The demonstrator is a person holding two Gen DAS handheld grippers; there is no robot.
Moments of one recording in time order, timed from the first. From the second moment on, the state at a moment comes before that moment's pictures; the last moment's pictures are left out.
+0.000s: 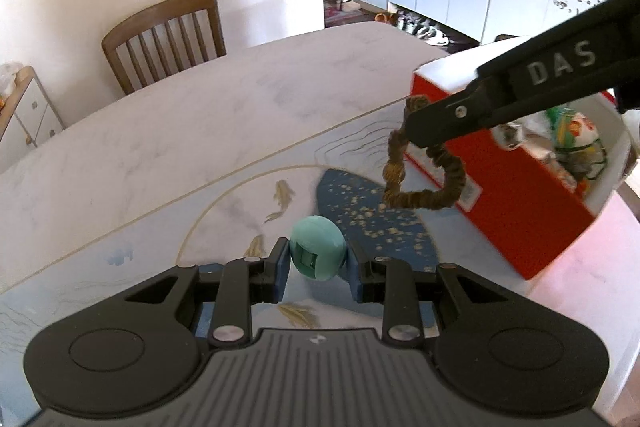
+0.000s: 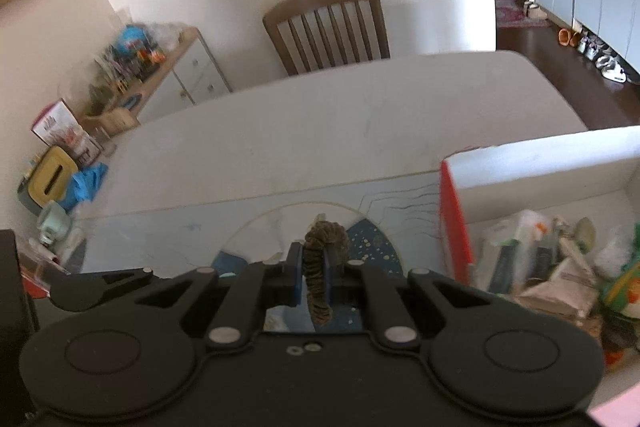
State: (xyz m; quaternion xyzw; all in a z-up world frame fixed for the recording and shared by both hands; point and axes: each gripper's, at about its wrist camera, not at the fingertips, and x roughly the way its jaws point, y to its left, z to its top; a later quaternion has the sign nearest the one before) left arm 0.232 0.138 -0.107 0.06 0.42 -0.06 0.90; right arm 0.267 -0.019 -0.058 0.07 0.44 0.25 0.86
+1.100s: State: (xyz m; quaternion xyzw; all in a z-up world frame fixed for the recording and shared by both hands) left arm 0.276 -0.013 -0.063 0.11 0.40 -0.11 0.90; right arm 0.261 -0.206 -0.049 0.10 0.41 0.20 0.88
